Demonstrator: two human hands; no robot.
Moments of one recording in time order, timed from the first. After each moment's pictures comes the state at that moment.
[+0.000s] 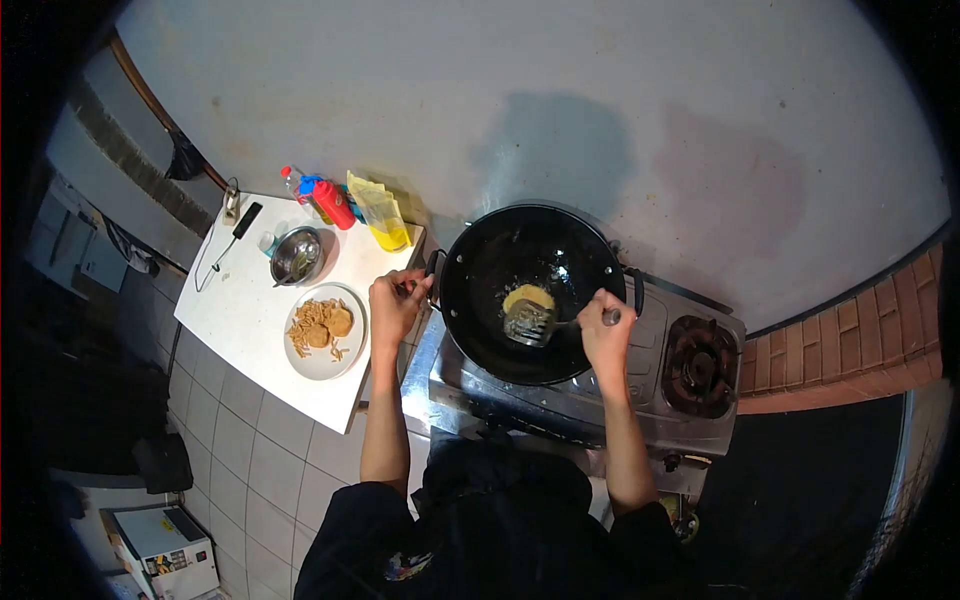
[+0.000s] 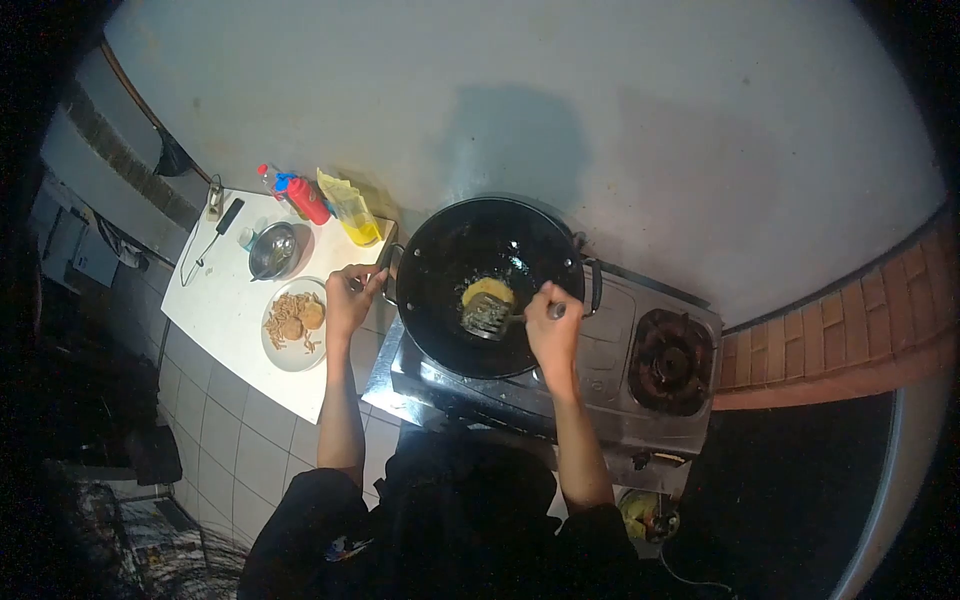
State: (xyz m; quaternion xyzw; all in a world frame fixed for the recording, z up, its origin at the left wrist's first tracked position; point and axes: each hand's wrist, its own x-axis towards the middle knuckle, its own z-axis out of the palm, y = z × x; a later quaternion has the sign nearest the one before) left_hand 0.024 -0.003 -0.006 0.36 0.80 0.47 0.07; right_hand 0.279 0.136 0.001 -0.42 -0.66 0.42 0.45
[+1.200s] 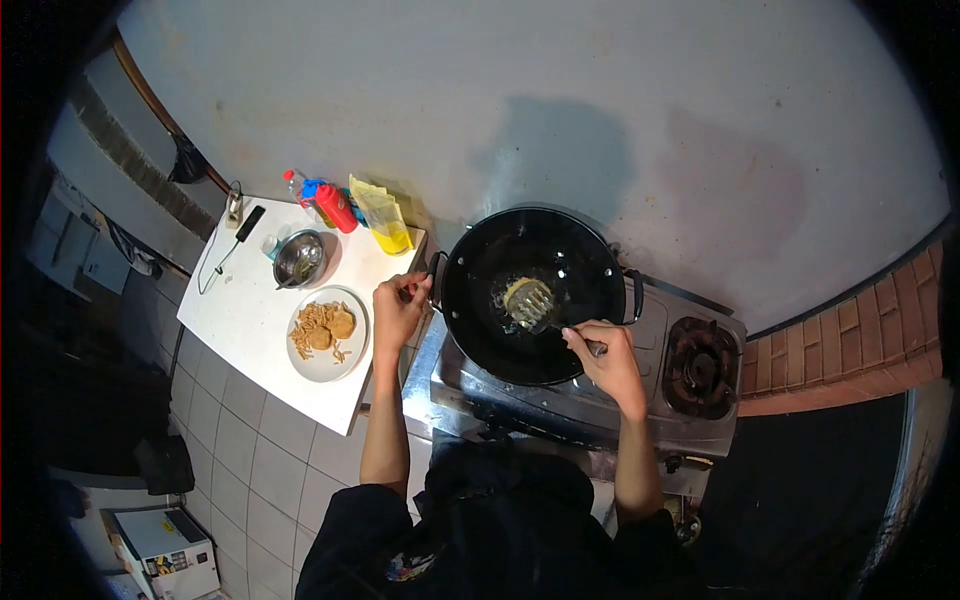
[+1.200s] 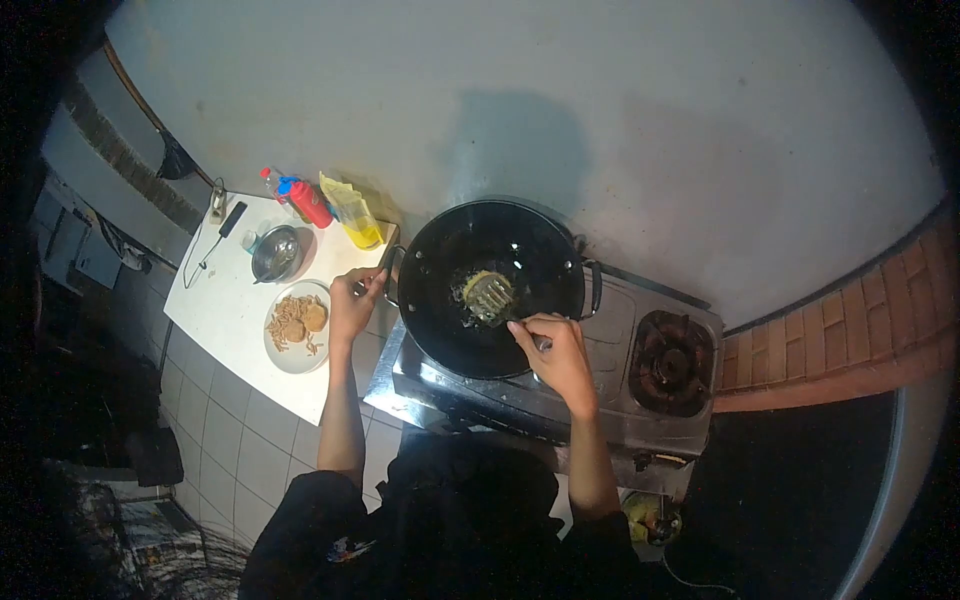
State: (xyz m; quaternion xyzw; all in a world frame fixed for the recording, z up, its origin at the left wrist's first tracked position) left_hand 0.026 -0.005 -0.013 0.37 0.79 0.48 0.07; right_hand 0.311 0.125 0.023 -0.24 -0.84 0.35 0.33
